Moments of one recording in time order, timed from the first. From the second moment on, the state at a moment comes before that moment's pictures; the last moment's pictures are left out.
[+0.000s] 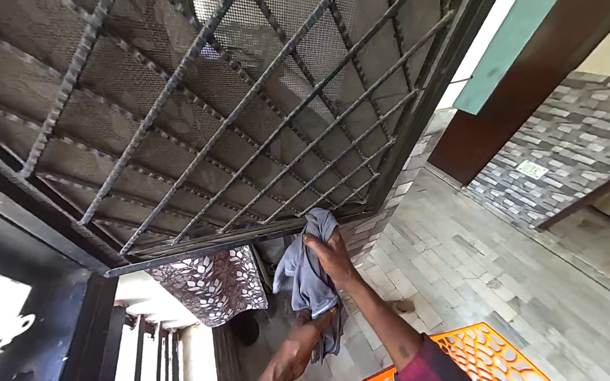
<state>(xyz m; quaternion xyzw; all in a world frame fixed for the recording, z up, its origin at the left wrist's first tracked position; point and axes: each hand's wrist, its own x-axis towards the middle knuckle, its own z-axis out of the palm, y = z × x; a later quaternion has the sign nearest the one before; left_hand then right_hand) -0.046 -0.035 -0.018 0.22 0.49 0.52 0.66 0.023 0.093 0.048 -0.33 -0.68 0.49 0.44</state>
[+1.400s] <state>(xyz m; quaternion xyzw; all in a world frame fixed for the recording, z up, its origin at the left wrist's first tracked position) -0.017 -0.028 -0.017 0.27 0.51 0.44 0.69 0.043 0.096 0.092 -0.45 -0.88 0.08 0.14</state>
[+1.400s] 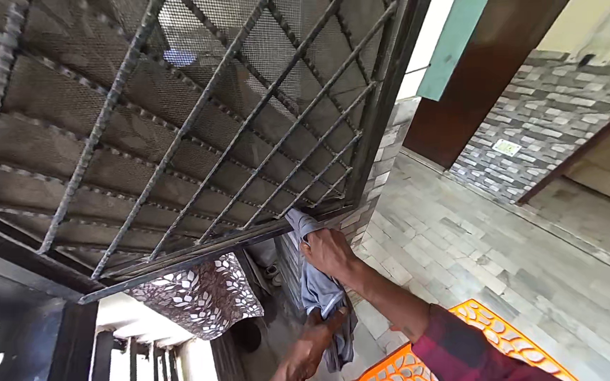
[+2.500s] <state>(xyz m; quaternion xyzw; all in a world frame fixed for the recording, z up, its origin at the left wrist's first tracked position) -0.038 -0.039 -0.014 0.28 0.53 0.46 0.66 0.047 0.085 0.081 -0.57 -0.78 0.14 0.20</state>
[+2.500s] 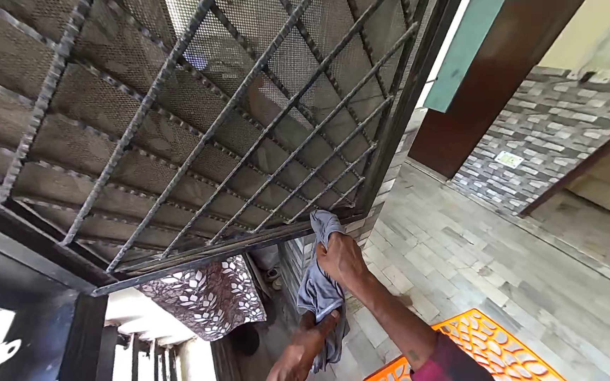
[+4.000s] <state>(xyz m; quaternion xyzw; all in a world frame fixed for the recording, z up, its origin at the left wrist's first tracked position) -0.057 -0.056 -0.025 0.23 0.53 0.51 0.64 0.009 0.069 0.022 -0.38 -0.85 0.09 0.35</state>
